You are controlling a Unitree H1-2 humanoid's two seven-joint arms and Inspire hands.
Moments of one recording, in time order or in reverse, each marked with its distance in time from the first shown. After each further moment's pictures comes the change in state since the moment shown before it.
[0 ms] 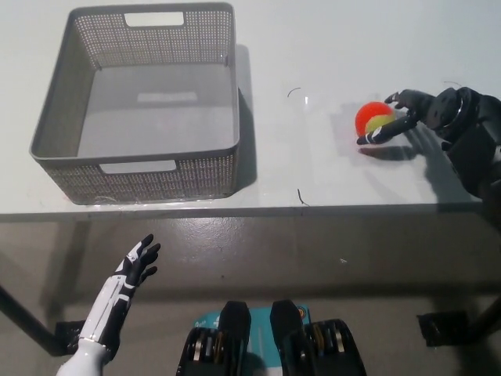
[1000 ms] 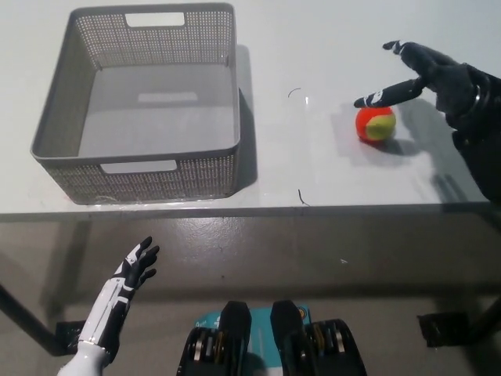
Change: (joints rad) left_arm 0.009 -0.001 0.000 0.000 -0.002 0.000 0.005; right_arm 0.120 -0.083 0.003 -0.543 -0.049 0.175 0.035
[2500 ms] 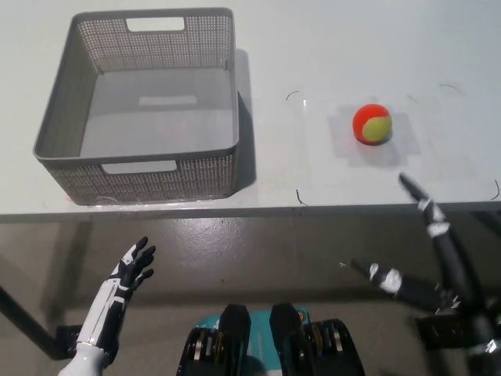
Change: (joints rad) left_arm 0.010 -0.012 0.007 0.000 -0.017 0.001 0.017; right_arm 0.992 0.146 -0.292 -1.025 0.233 -0.491 -0.373
